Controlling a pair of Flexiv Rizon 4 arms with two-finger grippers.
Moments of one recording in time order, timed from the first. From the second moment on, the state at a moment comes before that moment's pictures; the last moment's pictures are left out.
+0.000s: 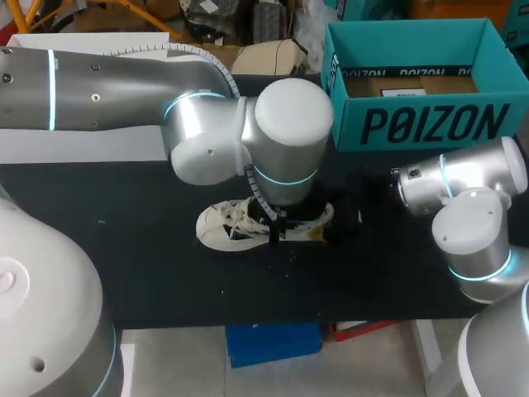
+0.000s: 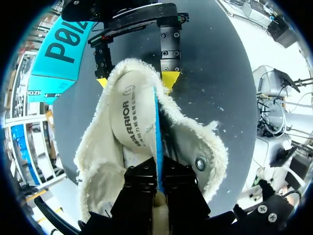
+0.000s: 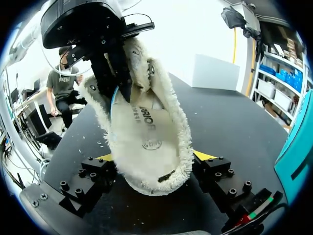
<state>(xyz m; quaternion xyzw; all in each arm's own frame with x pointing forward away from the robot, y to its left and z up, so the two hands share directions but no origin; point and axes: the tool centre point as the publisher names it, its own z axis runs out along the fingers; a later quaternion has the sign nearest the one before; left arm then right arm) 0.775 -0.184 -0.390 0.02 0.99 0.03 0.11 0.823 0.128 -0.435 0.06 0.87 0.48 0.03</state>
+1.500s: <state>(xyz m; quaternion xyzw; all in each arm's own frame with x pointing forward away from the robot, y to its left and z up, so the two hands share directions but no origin) 0.807 -0.213 -0.377 0.17 0.96 -0.13 0.17 0.825 0.128 -0.436 0.07 0.87 0.48 0.03</state>
